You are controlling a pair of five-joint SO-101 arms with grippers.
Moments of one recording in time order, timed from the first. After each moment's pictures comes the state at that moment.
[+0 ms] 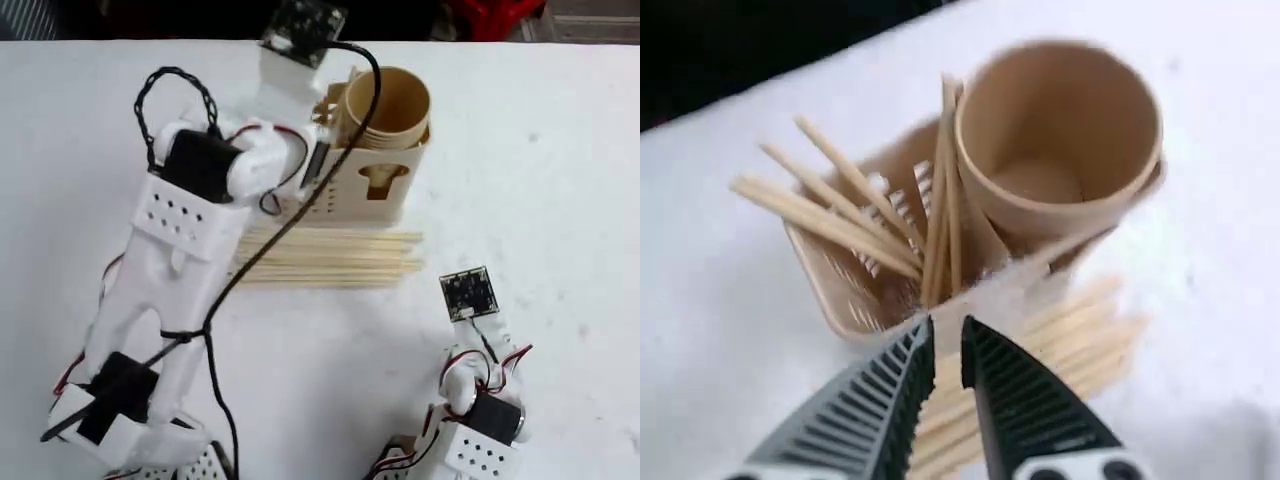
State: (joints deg) left arm 20.9 -3.3 -24.4 85.0 0.0; right arm 21.2 -102.9 96.4 71.5 38.9
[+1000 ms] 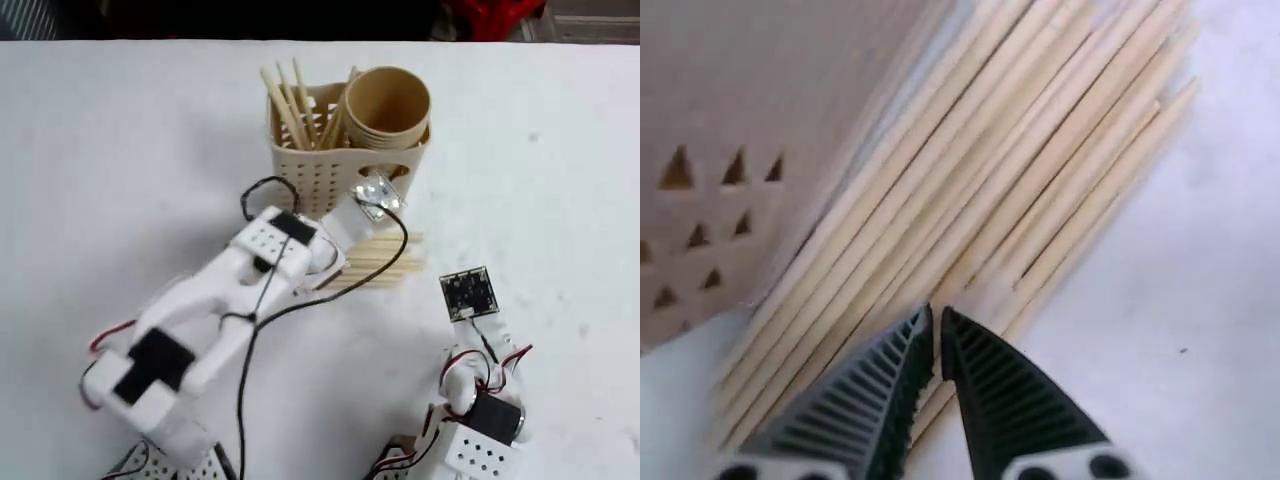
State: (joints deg) left arm 27.6 7.3 25.6 49.6 -20.2; right arm 21.2 -102.9 96.4 71.5 38.9
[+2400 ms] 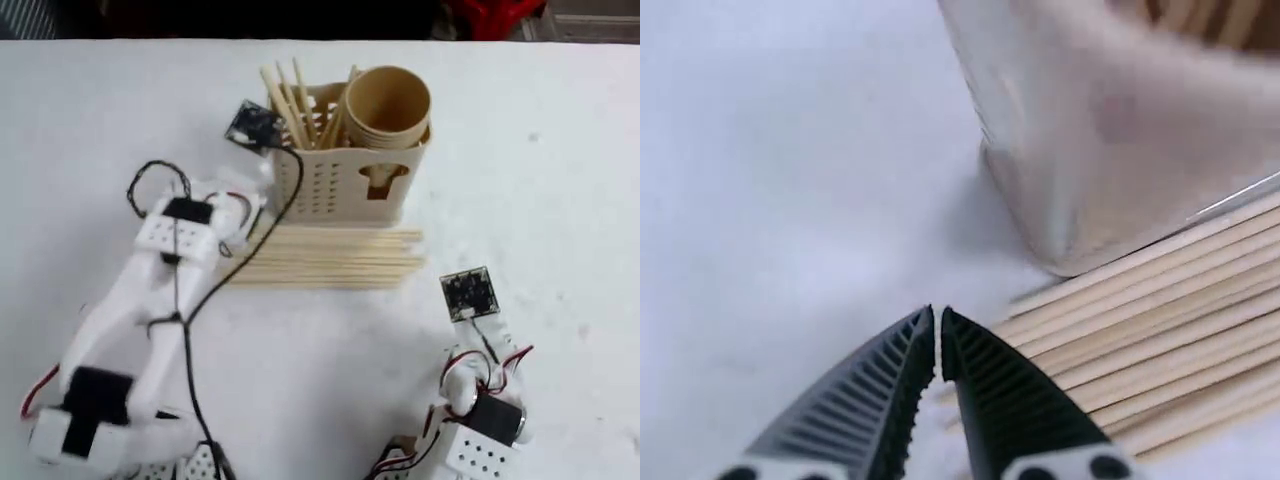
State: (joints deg) left arm 6.1 -7.4 34.6 39.3 -13.5; right arm 21.2 -102.9 96.4 71.5 38.9
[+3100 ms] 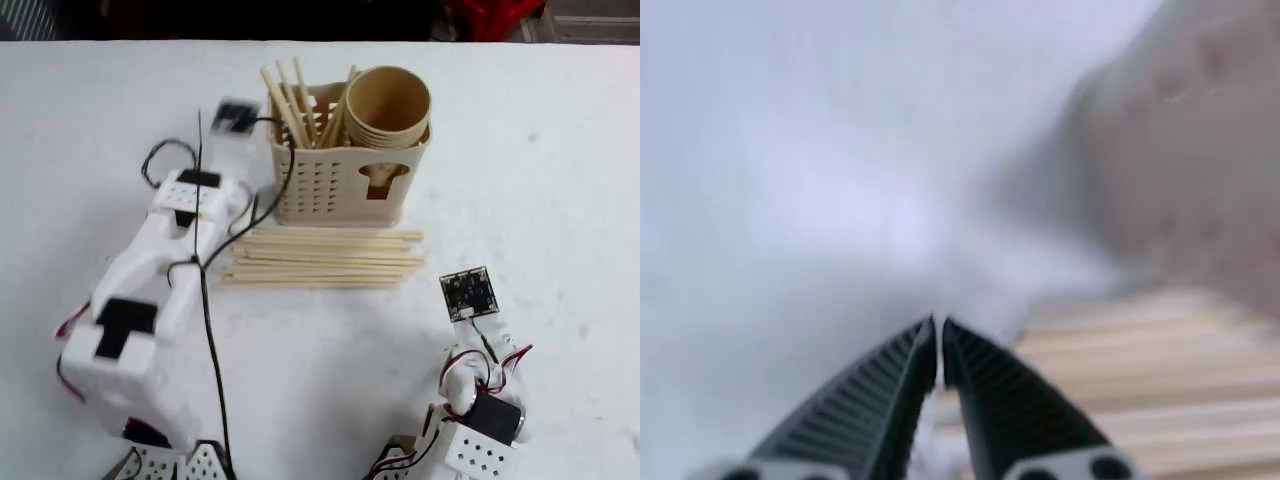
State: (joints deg) left arm 2.7 14.9 19.1 48.1 2.1; right arm 21.2 -102.9 96.4 71.5 38.9
